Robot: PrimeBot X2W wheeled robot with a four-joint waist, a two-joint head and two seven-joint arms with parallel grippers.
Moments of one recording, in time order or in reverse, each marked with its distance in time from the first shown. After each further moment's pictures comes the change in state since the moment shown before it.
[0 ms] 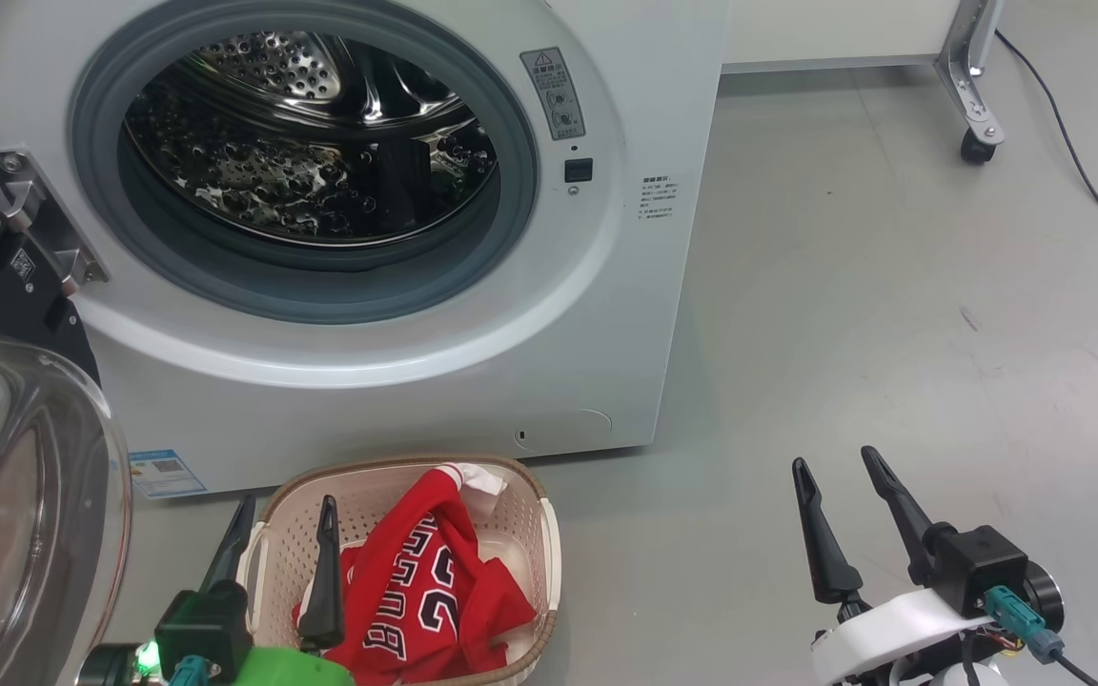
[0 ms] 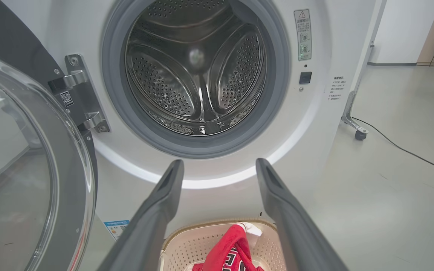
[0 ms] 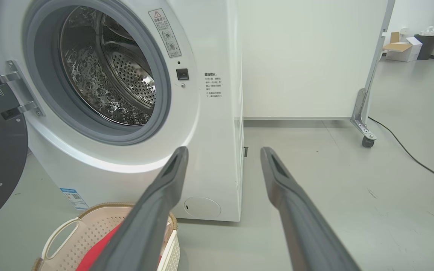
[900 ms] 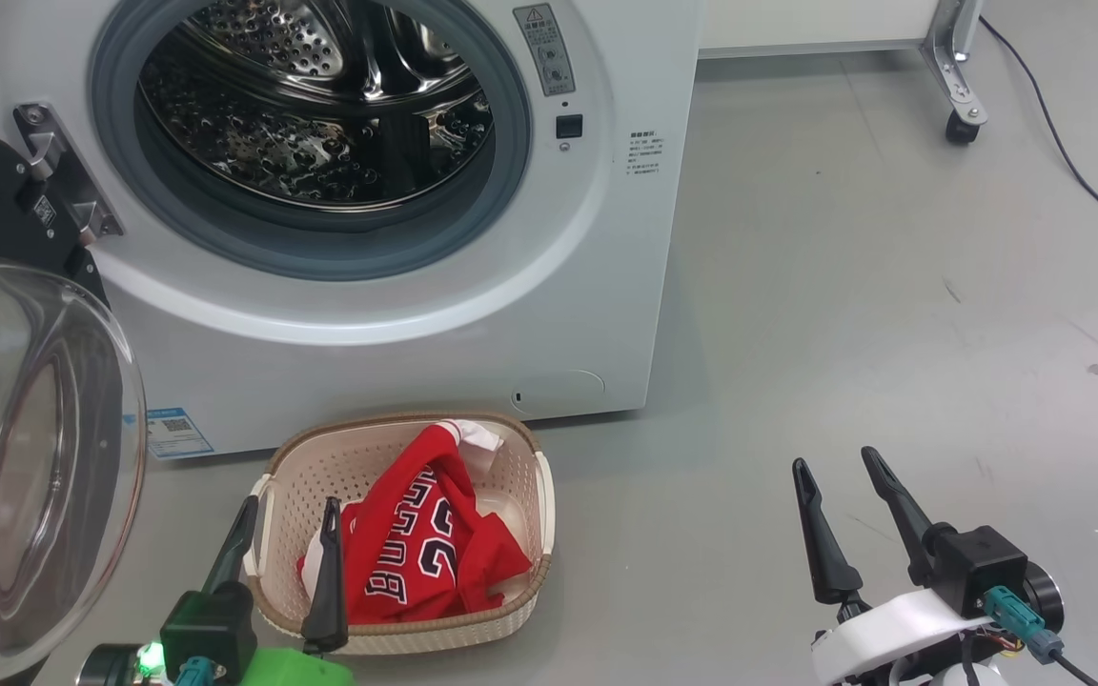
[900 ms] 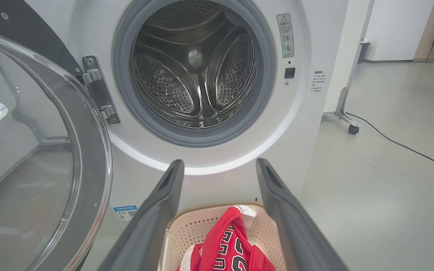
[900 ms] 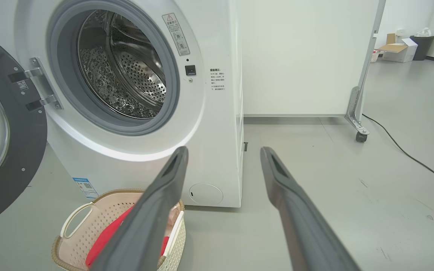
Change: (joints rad) left arm 0.010 0.000 -0.003 -0.023 0.018 0.004 0.019; right arm 0.000 0.000 0.000 0.002 0.000 -0.001 0.000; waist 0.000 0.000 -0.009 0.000
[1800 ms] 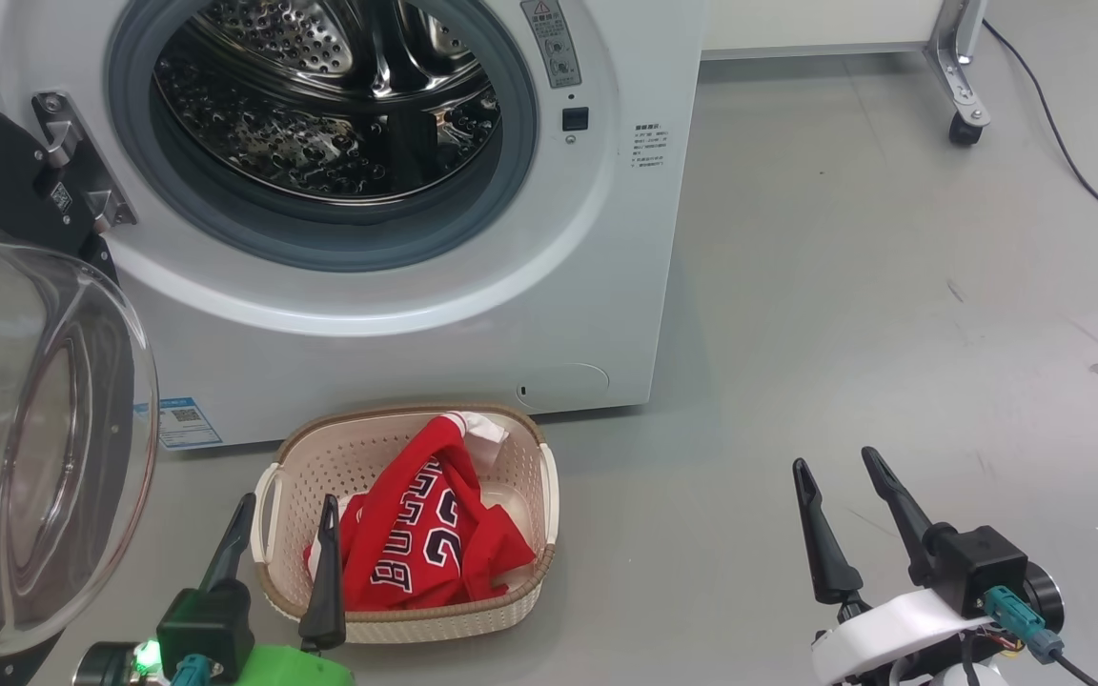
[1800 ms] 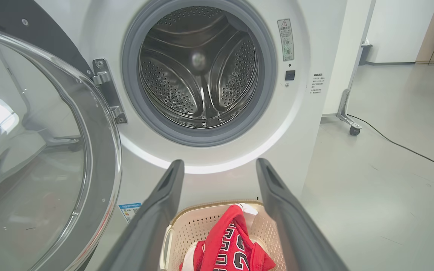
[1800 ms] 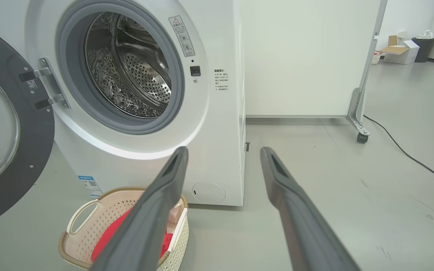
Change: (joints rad) left arm 0.003 0.000 0.005 -0.016 0.004 0.000 0.013; right arm 0.000 0.000 0.000 0.001 0.000 0.000 0.000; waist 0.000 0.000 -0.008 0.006
